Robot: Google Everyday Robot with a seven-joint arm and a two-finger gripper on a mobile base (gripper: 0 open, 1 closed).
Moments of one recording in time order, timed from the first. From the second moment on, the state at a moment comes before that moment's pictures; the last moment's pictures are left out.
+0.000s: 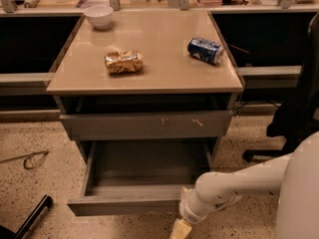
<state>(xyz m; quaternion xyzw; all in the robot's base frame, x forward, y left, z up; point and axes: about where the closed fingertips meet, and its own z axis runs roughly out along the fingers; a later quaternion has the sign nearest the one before) 0.389 -0.064 0.412 -0.57 0.79 0.18 0.12</state>
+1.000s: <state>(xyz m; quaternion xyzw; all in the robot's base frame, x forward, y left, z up) 0.354 -0.061 0.421 -0.55 0.80 0.19 0.13</state>
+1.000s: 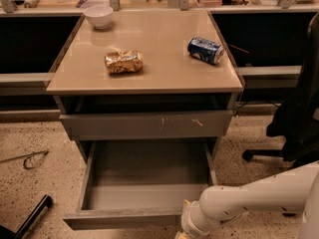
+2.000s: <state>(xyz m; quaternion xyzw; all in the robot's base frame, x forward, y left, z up) 0.330 -0.061 0.417 -0.54 0.81 0.20 0.12</state>
